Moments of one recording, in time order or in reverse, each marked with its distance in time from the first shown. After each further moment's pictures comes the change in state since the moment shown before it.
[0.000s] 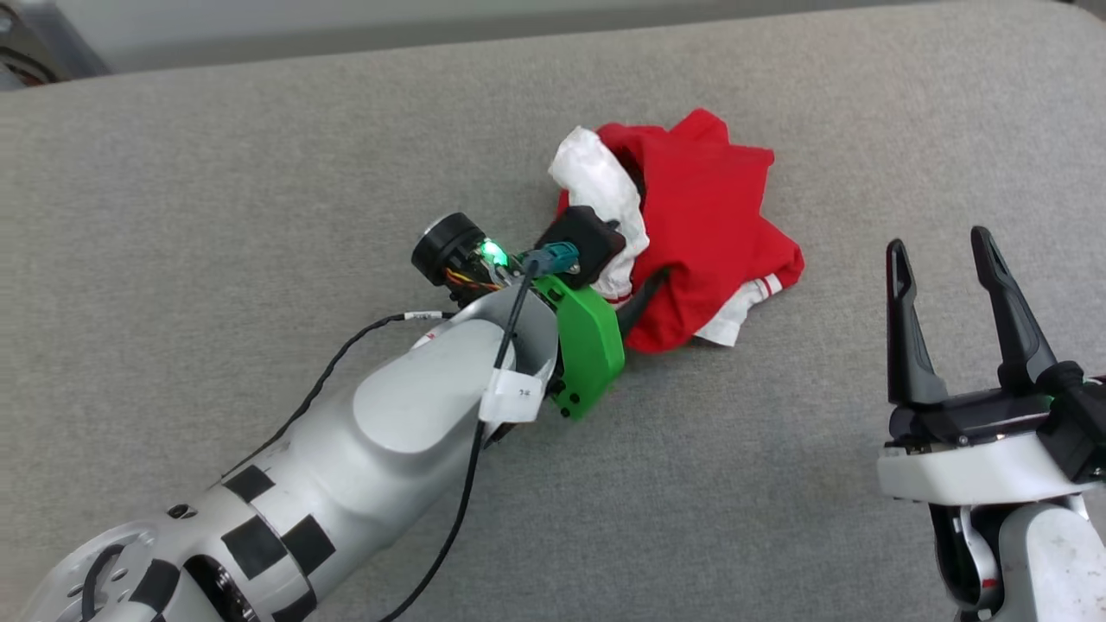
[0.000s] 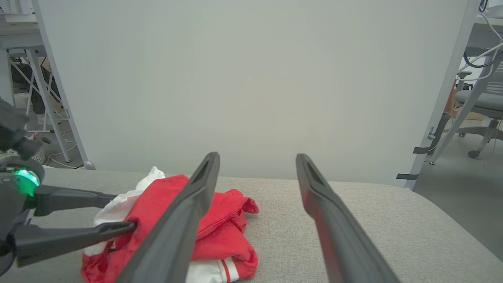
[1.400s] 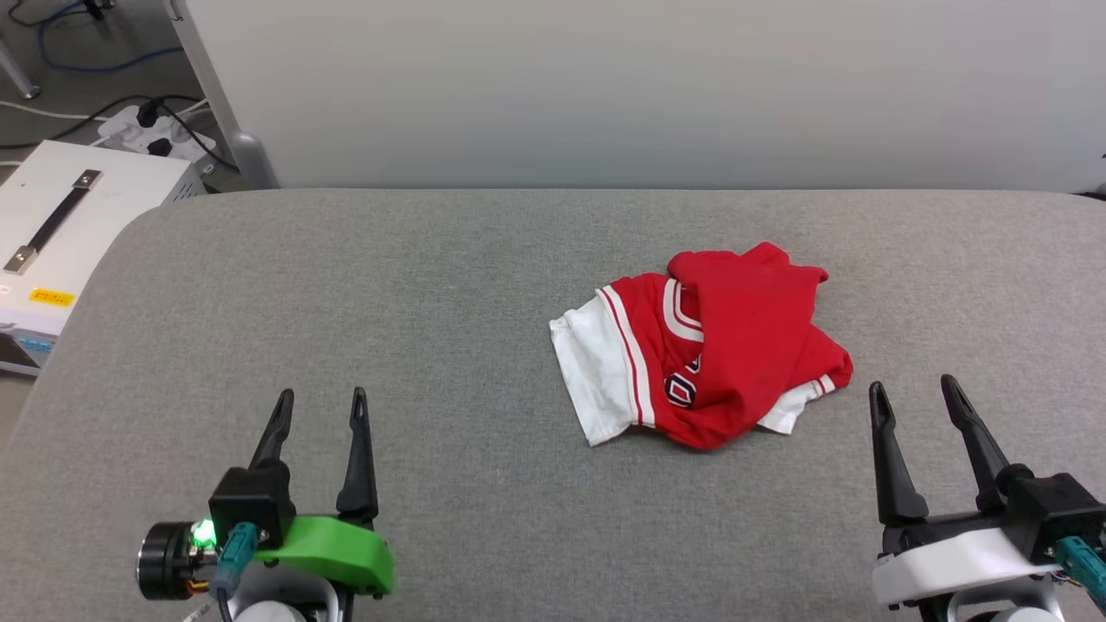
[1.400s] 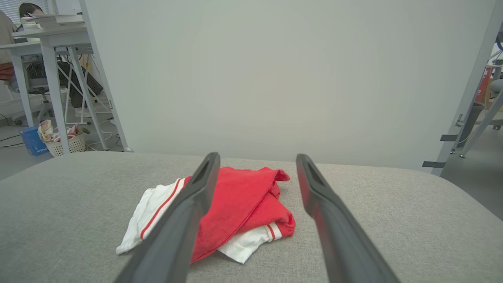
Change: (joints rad) left arm 0.928 0.071 0.913 -0.515 0.435 0.252 -0.195; right arm 0.175 0.002 -0.026 0.136 -0.001 0.000 0.000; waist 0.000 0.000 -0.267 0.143
